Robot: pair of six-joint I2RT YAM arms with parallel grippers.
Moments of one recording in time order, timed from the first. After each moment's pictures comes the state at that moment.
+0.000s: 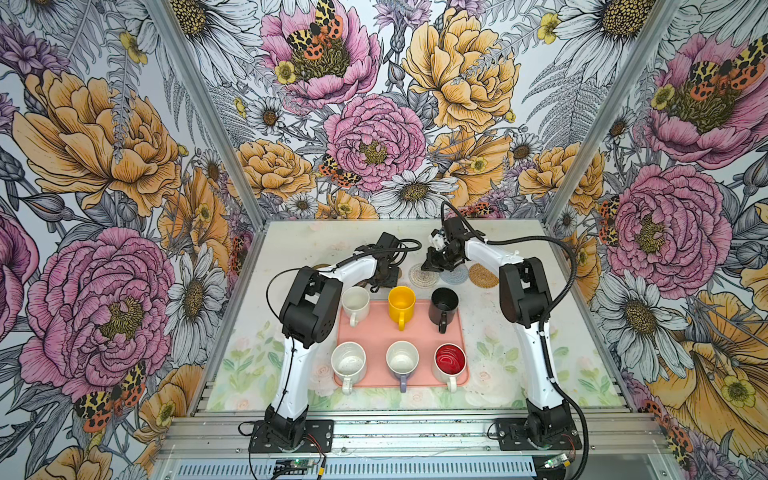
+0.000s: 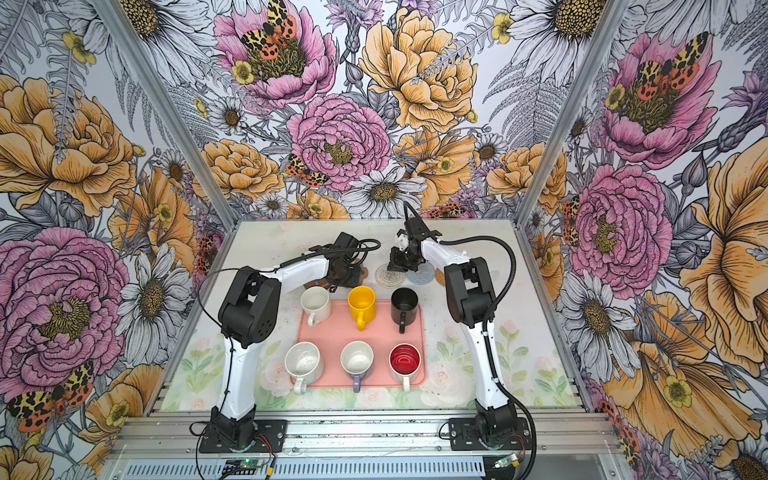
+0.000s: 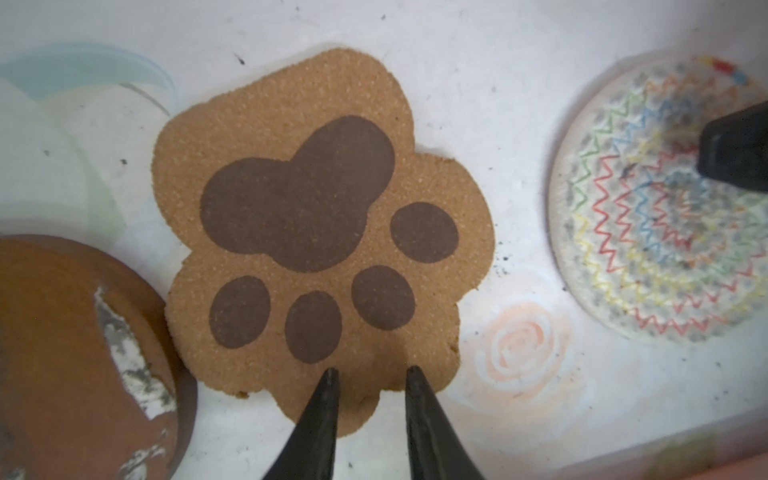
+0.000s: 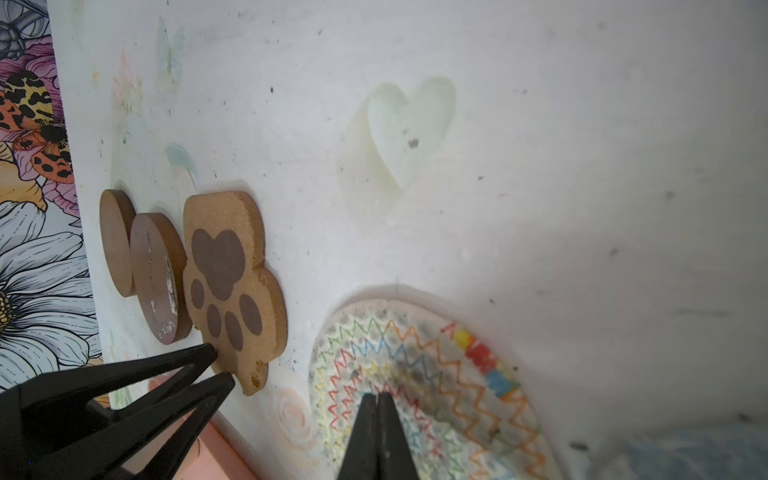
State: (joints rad) left arm -0.51 2.17 1.64 -0.63 -0.05 -0.29; right arm 0.29 2.39 1.94 -0.69 -0.55 0.35
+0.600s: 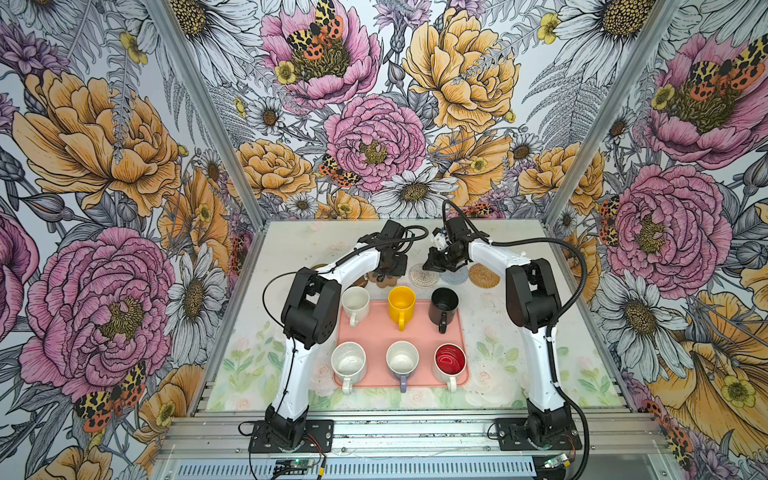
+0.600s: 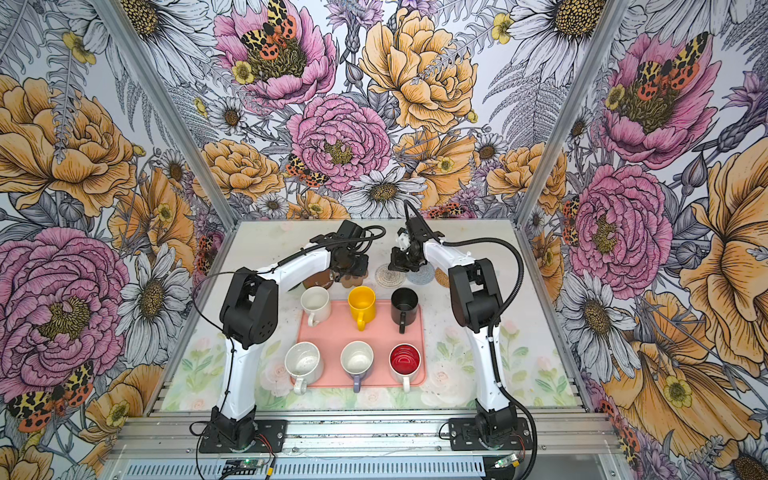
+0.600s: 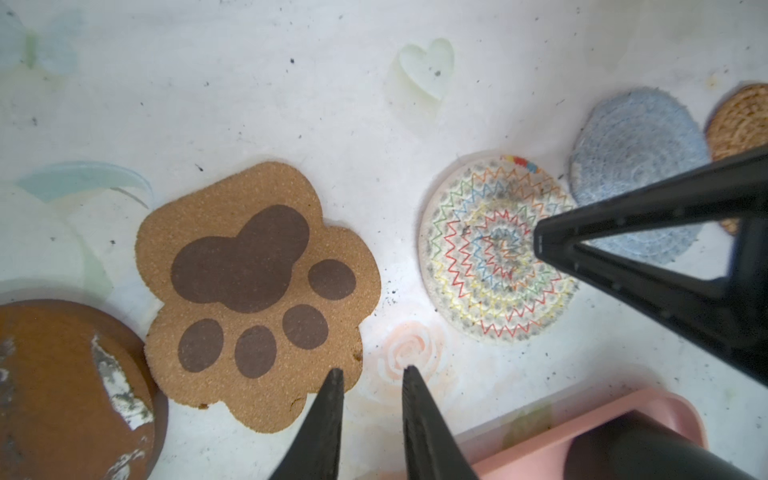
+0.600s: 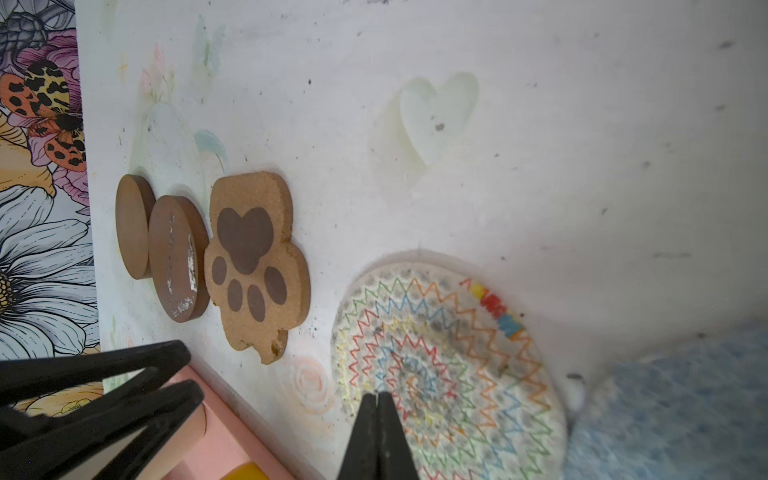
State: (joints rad) left arm -0.52 2.17 1.80 -0.68 0.02 -0.31; right arm 0.29 2.29 1.82 -0.64 -0.53 0.33
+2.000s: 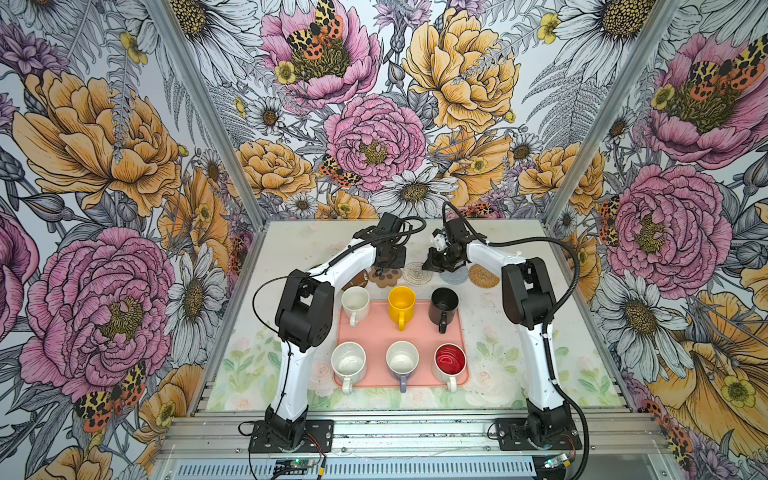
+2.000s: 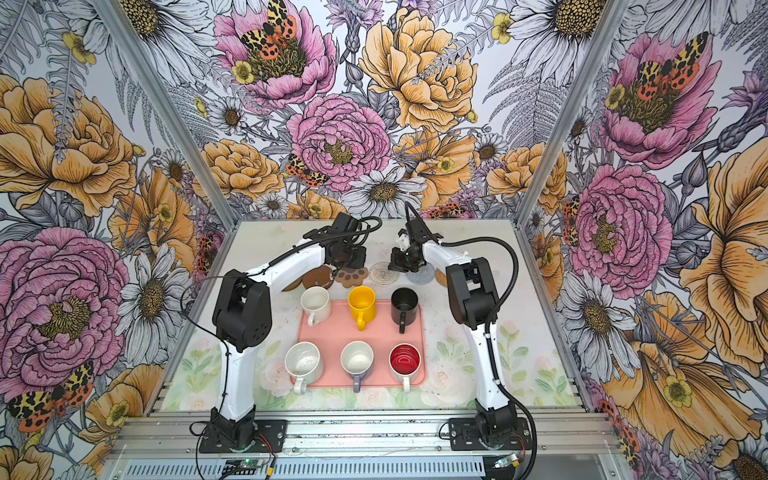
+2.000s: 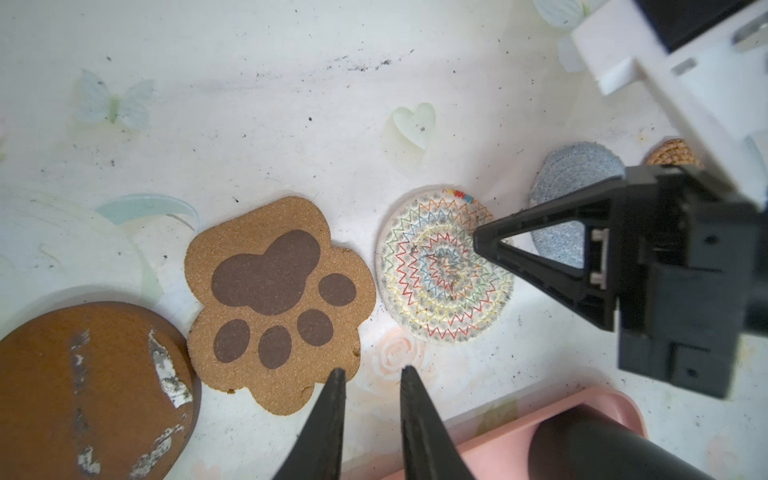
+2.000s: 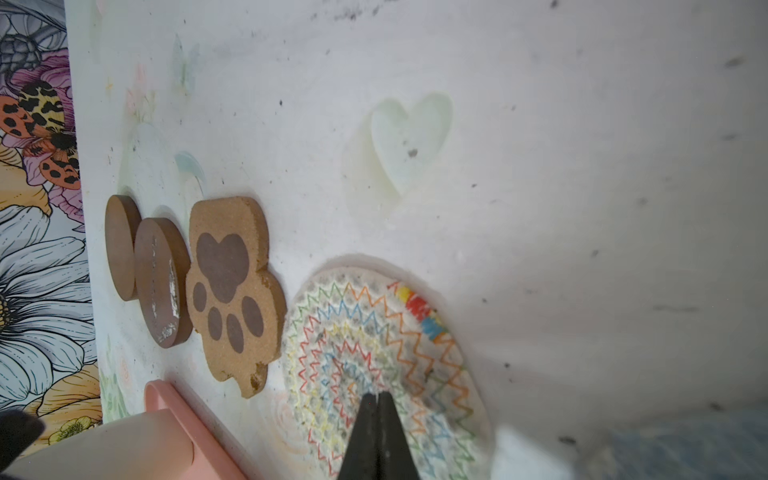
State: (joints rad) left arm -0.51 2.12 1.81 -0.69 0.00 -0.32; right arm 0.27 2.32 1.84 -0.59 -0.53 0.35
